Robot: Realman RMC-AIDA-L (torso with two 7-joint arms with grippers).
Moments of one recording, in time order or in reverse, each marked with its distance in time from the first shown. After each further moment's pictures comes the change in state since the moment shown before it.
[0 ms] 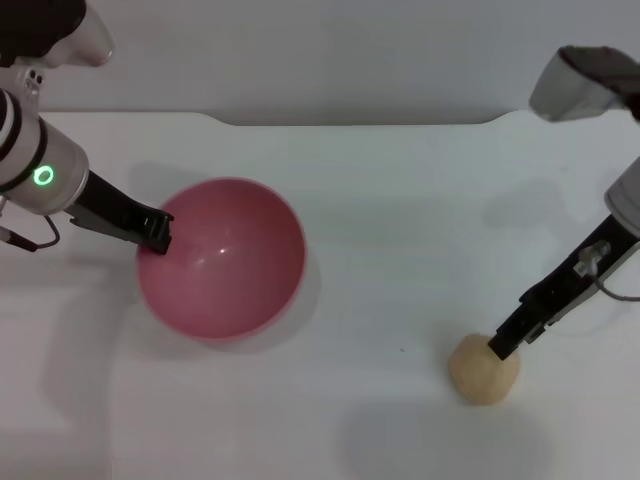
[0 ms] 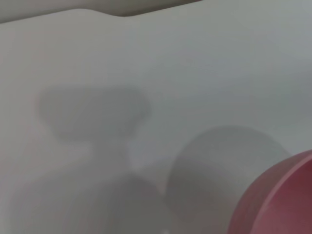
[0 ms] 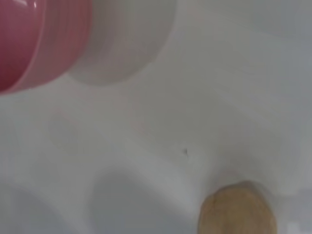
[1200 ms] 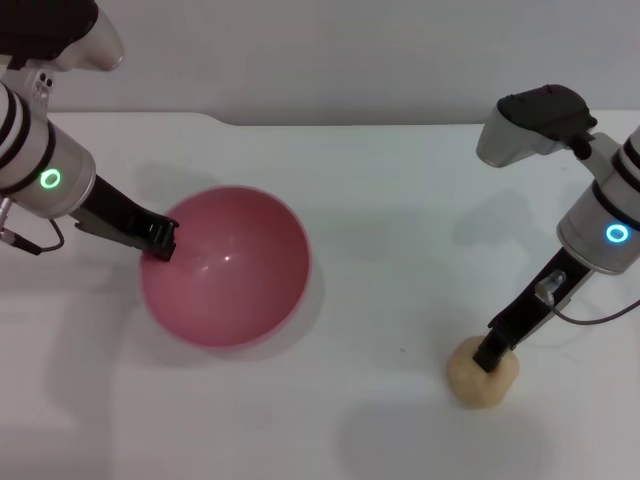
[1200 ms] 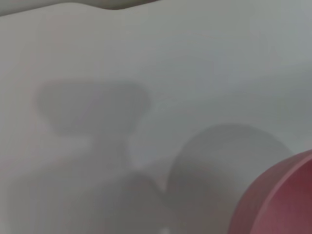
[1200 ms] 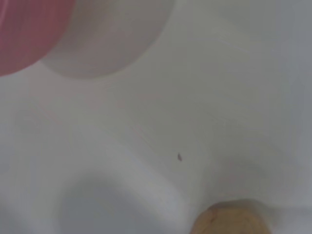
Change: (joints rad) left arm -0.012 -0.002 0.013 -0.009 0.003 0.015 -0.001; right arm -0.002 0.029 -0.192 0.089 0.061 0.171 0.019
